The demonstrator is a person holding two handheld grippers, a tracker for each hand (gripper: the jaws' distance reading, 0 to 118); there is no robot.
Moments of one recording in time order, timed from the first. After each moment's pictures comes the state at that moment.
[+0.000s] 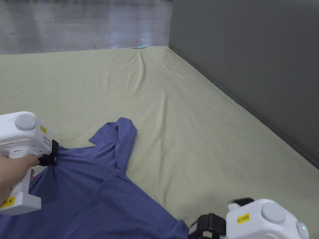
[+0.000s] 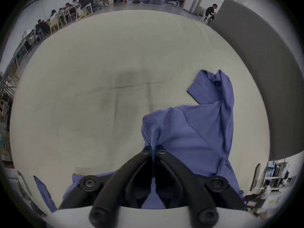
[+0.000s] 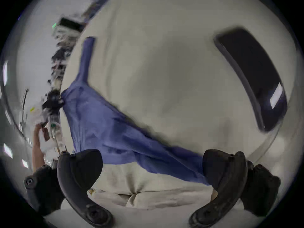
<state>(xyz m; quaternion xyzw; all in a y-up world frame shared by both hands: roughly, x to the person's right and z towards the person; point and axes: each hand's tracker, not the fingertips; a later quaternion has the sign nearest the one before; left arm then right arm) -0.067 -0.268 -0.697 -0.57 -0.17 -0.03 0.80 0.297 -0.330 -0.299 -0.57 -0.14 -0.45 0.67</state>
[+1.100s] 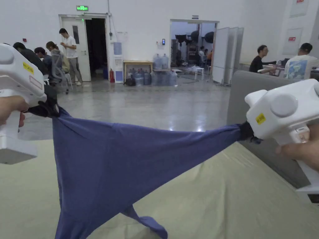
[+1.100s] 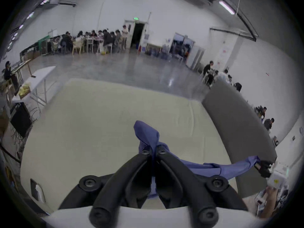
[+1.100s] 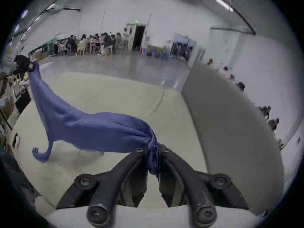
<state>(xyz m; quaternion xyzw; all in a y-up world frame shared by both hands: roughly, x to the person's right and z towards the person) -0.224 0.125 -0.714 -0.35 -0.14 0.11 0.92 0.259 0.079 -0.558 -0.32 -0.10 0.11 0.93</state>
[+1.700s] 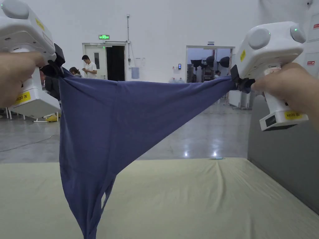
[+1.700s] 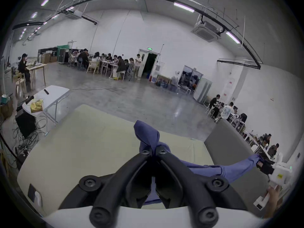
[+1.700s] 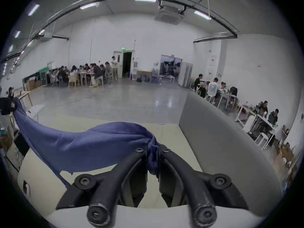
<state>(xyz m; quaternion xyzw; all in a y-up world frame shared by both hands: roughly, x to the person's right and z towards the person) -0.244 0.228 -0.761 -0.23 -0.08 0.15 0.96 0.247 0.203 -0.681 -0.23 -0.13 0.03 0.96</state>
